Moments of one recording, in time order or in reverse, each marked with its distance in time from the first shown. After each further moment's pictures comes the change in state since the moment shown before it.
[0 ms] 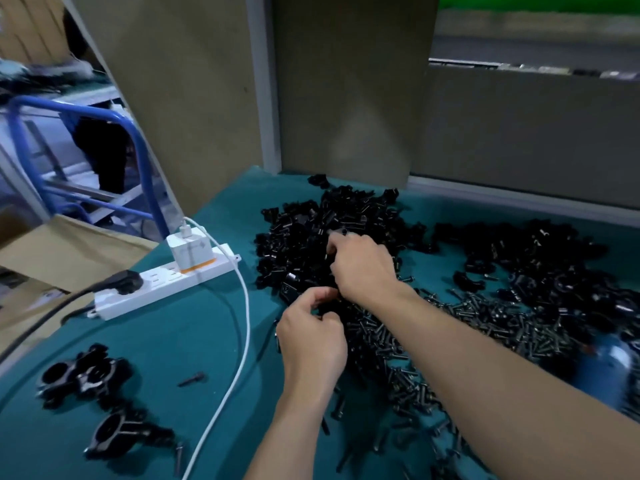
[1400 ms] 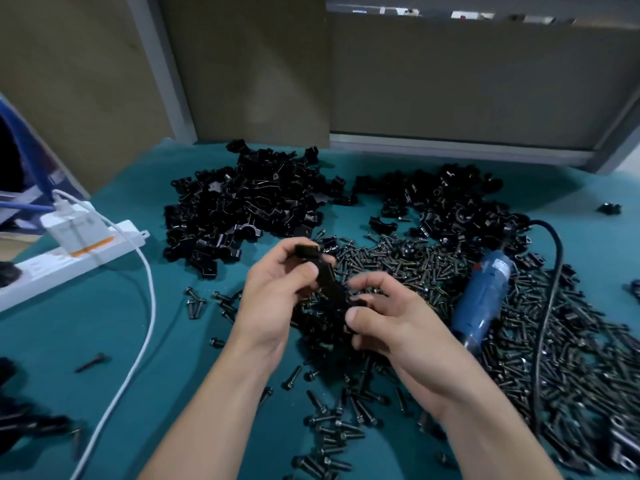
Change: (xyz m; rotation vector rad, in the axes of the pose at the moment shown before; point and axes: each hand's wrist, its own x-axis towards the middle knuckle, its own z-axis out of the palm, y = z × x) left_hand -0.034 0.008 0.028 -0.463 -0.613 0.128; right_hand -0.207 0.093 -0.020 1.512 -0.079 0.346
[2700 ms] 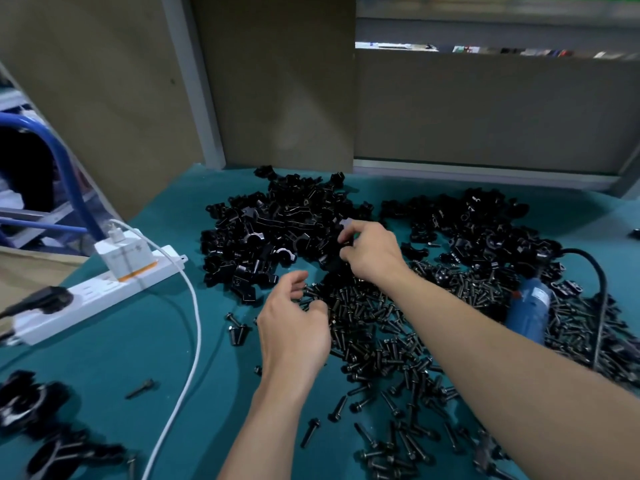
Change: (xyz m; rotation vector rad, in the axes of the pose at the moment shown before) left_hand 0.007 -0.004 -0.023 0.653 0.420 -0.073; right_hand 0.177 -0.032 0.037 -0.888 0.346 -0.093
